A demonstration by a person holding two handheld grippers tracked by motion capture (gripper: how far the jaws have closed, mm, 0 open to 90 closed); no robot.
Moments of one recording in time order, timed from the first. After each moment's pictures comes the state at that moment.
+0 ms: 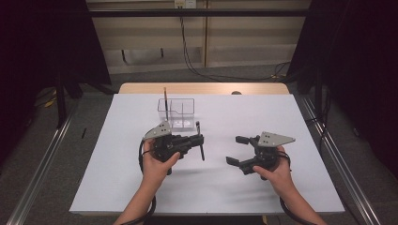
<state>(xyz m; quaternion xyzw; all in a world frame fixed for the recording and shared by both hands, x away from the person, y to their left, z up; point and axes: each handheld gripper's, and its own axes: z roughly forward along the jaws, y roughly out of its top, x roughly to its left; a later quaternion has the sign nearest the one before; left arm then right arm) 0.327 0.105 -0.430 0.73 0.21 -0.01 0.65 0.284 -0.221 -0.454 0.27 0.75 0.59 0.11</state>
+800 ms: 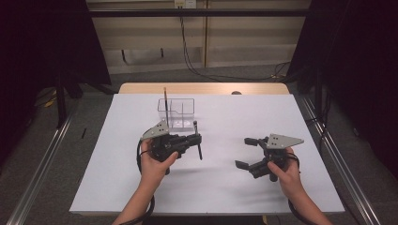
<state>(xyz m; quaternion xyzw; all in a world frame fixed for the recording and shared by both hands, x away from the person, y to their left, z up) 0.328 0.111 -0.430 0.72 0.22 0.00 0.65 0.278 -0.245 -0.457 0.27 0.76 0.58 0.11</state>
